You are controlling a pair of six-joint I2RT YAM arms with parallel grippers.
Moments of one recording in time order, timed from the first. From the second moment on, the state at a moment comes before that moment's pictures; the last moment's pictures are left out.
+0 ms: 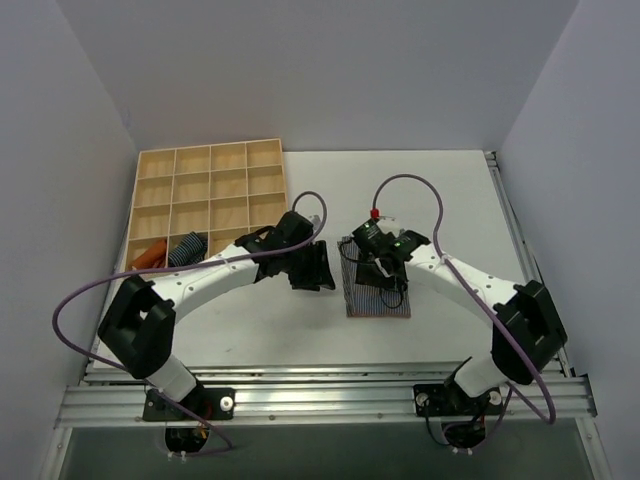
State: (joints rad) left arm -0.76 1.62 1.17 -0.46 0.23 -0.78; right arm 0.67 1.48 1.05 -0.73 0.24 0.77
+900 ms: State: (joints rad) left arm -0.41 1.33 0.99 -0.62 0.15 -0.77; right arm 1.00 1.88 1.20 -0.82 0.48 0.78
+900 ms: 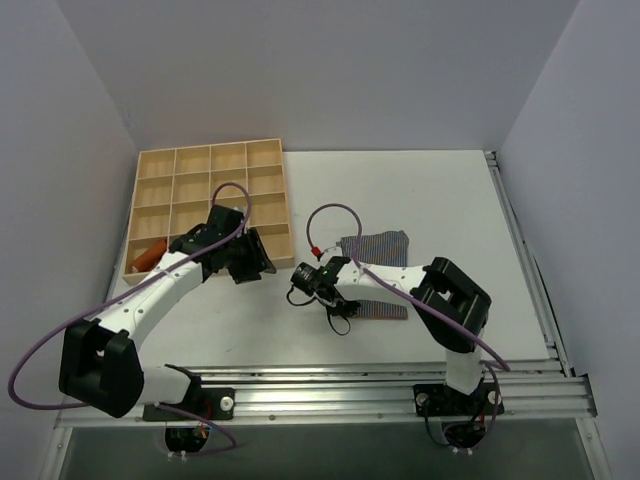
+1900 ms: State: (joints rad) left arm -0.58 1.82 1.32 -0.63 0.19 -1.04; right arm 1.11 1.57 0.83 -0.57 0.40 0.97
